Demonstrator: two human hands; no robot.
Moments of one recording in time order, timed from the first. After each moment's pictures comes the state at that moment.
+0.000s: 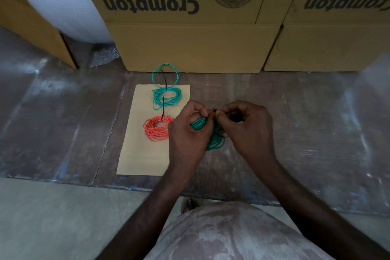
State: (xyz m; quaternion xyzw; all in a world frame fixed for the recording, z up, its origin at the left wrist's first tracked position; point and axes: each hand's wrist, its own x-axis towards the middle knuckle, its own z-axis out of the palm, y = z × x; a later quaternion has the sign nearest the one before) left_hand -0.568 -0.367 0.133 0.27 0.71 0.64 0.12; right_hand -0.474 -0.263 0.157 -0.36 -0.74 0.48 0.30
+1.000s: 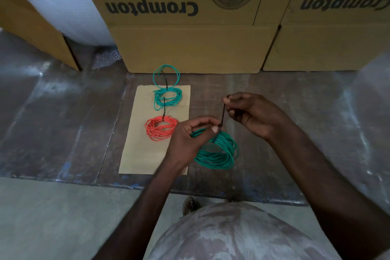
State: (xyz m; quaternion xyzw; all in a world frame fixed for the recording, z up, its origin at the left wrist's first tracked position) left_hand -0.578 -0.382 0.112 0.27 0.61 0.65 0.35; right_hand -0.486 -0.201 0.154 -0.35 -0.45 0.81 0.11
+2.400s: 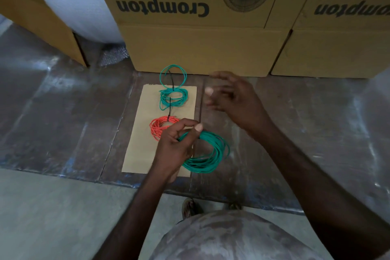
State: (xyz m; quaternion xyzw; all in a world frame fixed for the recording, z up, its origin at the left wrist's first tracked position) left_hand -0.593 -0.411 0.106 0.18 0.65 0.67 0.31; right_hand -0.530 -0.229 0.165 -0.22 -0.68 0.67 0.19
